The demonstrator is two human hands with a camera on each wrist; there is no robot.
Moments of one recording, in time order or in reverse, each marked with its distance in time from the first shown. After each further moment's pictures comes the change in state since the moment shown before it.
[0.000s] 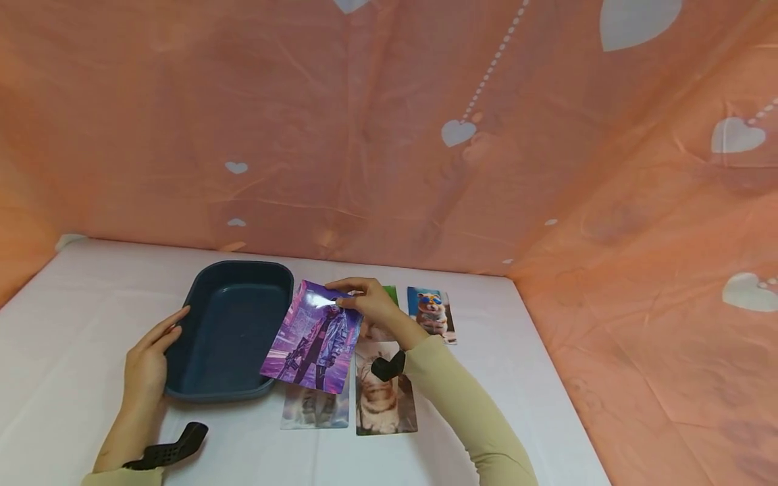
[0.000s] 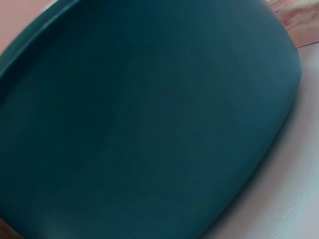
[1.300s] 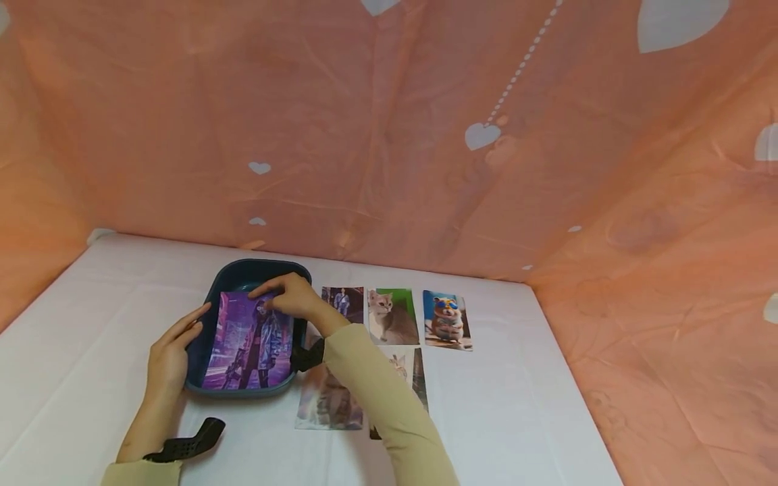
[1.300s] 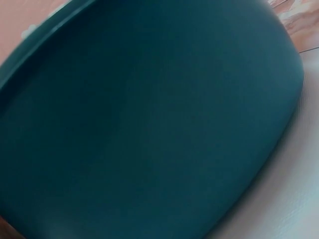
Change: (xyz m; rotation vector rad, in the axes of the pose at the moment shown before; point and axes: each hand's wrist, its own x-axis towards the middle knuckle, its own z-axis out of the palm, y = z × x) left_hand -0.009 -0.001 0.005 -0.050 -0.033 -0.012; right_hand 0.061 -0.041 0.112 -0.314 -0.180 -0.095
